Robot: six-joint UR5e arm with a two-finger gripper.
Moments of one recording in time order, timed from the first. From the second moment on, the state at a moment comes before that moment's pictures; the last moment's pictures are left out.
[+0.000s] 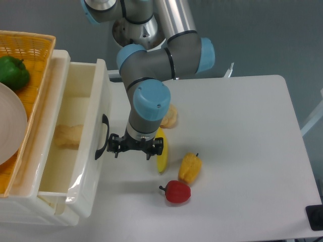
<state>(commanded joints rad) 2.29 -1.95 -1.60 -1.19 1.35 0.30</state>
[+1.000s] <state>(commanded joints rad) 2.26 -1.95 -1.60 -1.19 1.34 0.27</state>
